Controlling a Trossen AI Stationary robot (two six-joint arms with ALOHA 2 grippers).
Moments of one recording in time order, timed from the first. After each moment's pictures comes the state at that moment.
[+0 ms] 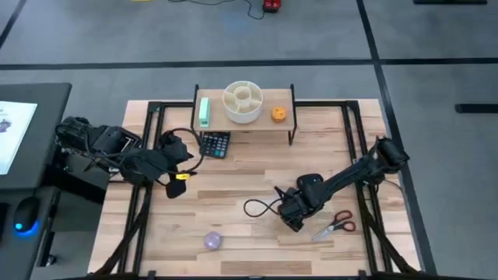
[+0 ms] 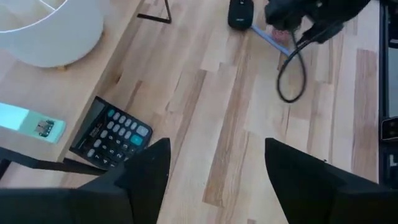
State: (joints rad) left arm -0.45 1.18 1.55 -1.17 -0.53 -0.51; right arm 0.43 1.79 1.12 -0.92 -0.08 1.13
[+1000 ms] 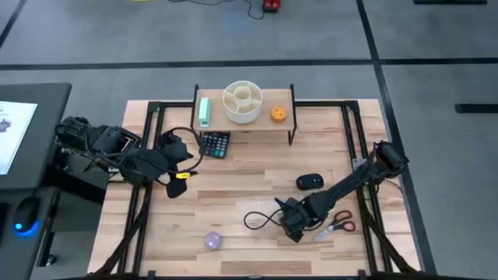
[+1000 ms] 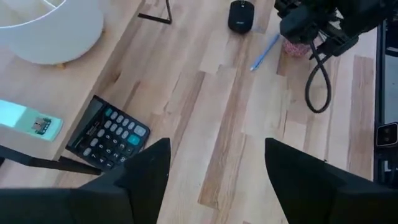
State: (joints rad) left arm -0.45 1.18 1.55 -1.16 -0.53 -0.53; right arm 0.52 1.84 1.11 -0.73 -0.08 1.22
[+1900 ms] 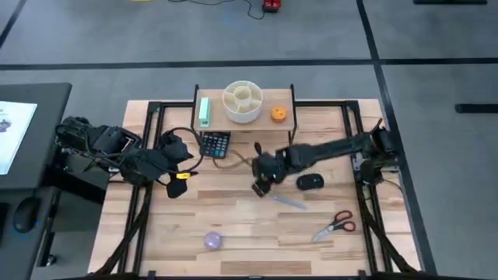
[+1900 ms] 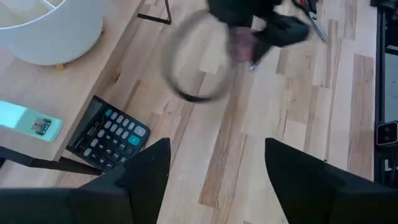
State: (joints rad) left arm -0.45 1.18 1.55 -1.16 -0.53 -0.52; right arm 0.06 1.82 1.48 -0.84 0.04 0.91
